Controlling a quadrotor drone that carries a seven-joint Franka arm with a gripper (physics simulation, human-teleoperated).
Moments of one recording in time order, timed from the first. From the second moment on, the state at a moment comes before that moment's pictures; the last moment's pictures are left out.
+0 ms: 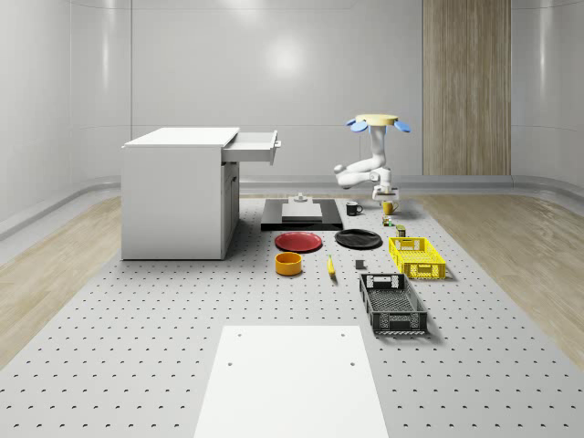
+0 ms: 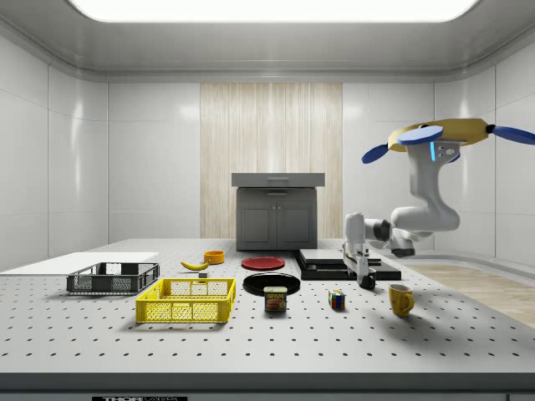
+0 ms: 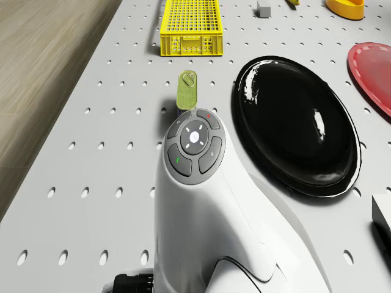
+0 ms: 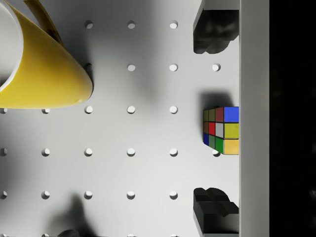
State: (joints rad) arm -1.08 -1.19 1.30 -2.89 -1.92 1.27 1.61
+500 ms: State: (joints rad) arm -1.10 -1.23 1.31 -2.89 -1.90 1.31 1.63
